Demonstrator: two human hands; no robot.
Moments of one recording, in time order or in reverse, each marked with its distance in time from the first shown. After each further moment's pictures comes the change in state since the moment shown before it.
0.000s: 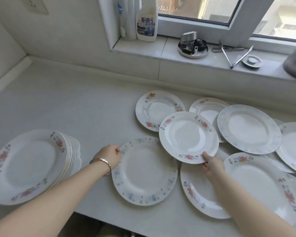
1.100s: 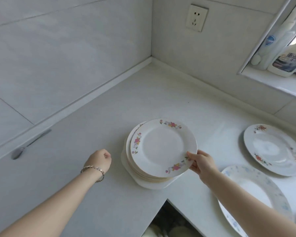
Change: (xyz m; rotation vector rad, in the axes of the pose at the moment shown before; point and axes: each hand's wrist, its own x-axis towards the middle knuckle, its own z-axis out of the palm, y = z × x) left_hand -0.091 -0.356 -0.112 -0.482 0.347 -0.519; right_hand -0.196 0.190 0.288 -0.704 -0.557 -0.097
